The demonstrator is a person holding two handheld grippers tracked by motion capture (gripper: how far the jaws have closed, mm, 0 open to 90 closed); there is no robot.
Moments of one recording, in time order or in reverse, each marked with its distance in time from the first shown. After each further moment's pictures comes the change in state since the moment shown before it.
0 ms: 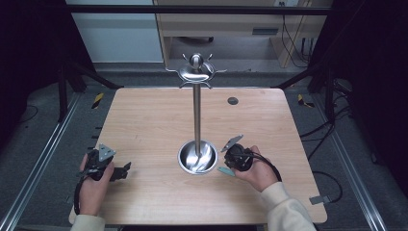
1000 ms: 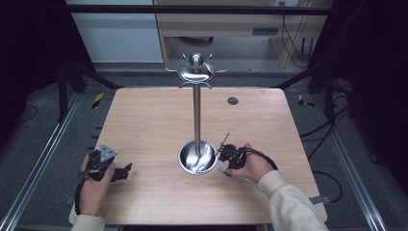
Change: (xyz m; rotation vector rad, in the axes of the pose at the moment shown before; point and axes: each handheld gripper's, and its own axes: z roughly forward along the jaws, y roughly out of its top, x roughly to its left) left arm -0.002 0.000 0.001 0.005 -0.004 0.011; right arm -0.005 0.014 0.024 0.275 0.122 -0.100
